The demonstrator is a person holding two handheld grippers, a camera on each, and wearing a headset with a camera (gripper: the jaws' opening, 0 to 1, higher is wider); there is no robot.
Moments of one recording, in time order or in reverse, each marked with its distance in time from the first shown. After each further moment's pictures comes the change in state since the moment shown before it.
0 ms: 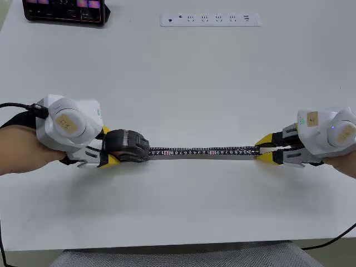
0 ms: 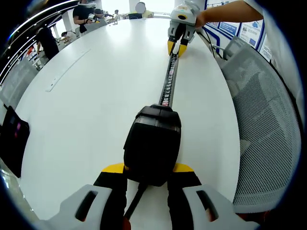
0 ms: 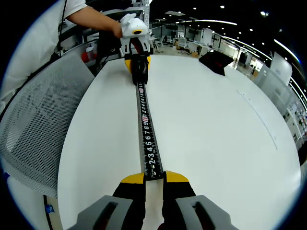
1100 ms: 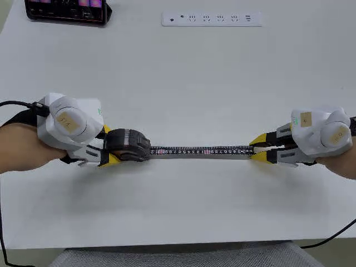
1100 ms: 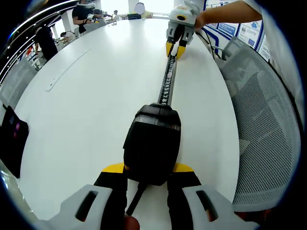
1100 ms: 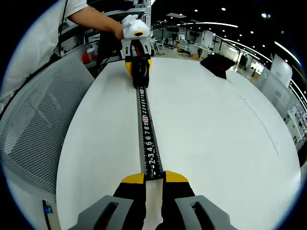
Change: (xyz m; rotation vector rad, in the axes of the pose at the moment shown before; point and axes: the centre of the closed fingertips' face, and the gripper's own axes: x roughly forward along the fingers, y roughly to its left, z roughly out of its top) left arm 0.000 0.000 -0.002 0.006 -0.006 -0.012; right arm 0.007 0.000 0.009 -0.008 -0.020 -0.003
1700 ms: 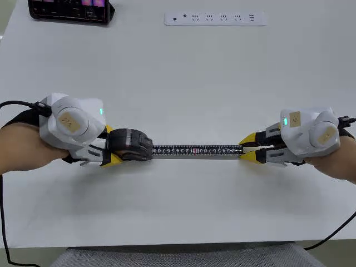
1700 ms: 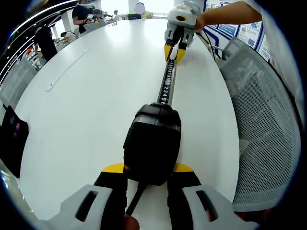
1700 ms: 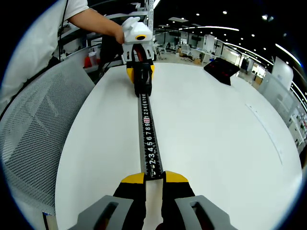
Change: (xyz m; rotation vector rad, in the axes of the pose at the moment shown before) left arm 0.000 0.000 0.000 0.000 -0.002 0.001; right arm 0.018 0.003 0.023 -0.012 -0.046 0.017
